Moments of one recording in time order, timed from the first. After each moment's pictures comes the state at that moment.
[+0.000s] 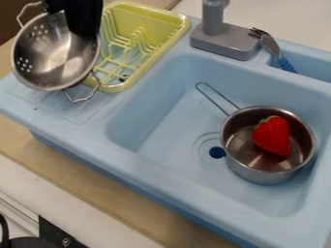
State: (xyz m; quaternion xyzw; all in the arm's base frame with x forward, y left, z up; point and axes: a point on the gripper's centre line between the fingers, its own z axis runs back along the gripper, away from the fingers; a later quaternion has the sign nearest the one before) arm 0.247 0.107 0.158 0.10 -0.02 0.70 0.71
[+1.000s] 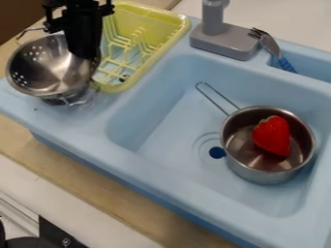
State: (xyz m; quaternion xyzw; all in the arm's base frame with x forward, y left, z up) arm 0.240 0.121 0.138 0.08 0.03 0.72 0.68
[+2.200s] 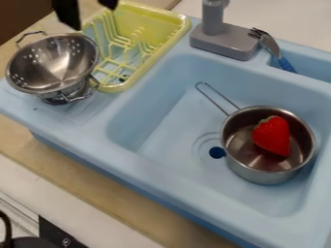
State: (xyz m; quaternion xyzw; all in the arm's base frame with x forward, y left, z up) arm 0.261 0.104 0.183 0.06 -0.11 0.68 0.72
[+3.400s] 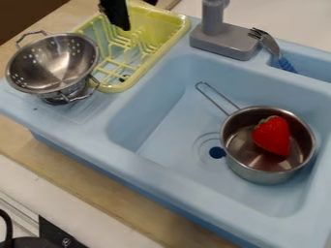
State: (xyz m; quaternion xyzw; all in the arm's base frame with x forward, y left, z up) arm 0.327 0.097 0.150 -0.03 -0.16 0.66 0.73
